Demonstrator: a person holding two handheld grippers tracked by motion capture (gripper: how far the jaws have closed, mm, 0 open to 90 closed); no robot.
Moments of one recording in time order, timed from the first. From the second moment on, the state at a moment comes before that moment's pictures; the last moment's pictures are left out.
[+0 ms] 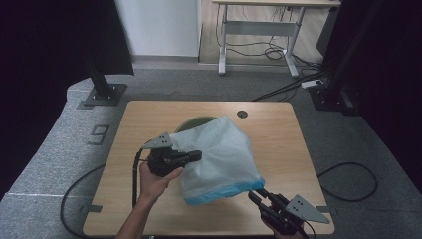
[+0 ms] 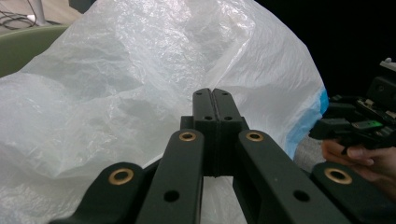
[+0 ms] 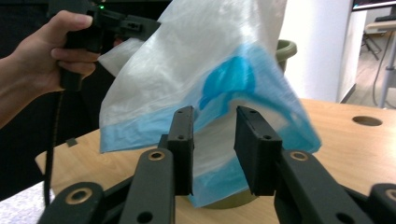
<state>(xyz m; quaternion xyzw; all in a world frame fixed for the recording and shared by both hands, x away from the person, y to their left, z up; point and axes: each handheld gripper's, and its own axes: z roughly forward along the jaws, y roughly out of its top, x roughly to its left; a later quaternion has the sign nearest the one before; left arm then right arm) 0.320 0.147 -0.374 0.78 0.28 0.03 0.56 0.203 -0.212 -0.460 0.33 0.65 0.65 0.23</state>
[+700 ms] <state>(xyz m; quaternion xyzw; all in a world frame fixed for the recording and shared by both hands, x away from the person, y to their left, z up) 0.319 0.155 -0.376 0.77 0.29 0.03 0.57 0.204 -0.217 -0.454 0.31 0.65 0.65 0.25</state>
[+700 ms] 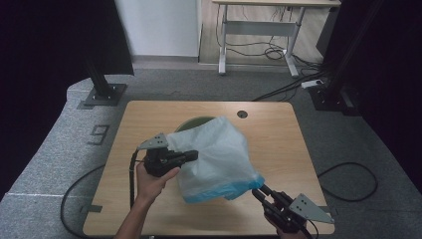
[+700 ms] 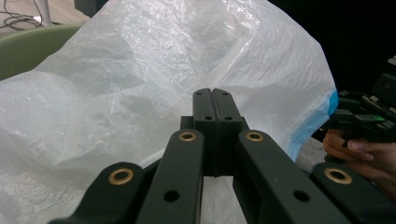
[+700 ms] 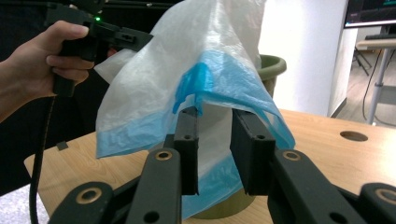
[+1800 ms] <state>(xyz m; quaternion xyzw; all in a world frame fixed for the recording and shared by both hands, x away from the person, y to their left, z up) 0.328 0.152 -0.358 0.78 0.29 0.08 0.55 0.207 -0.207 -0.443 0.34 0.67 0.61 0.26</state>
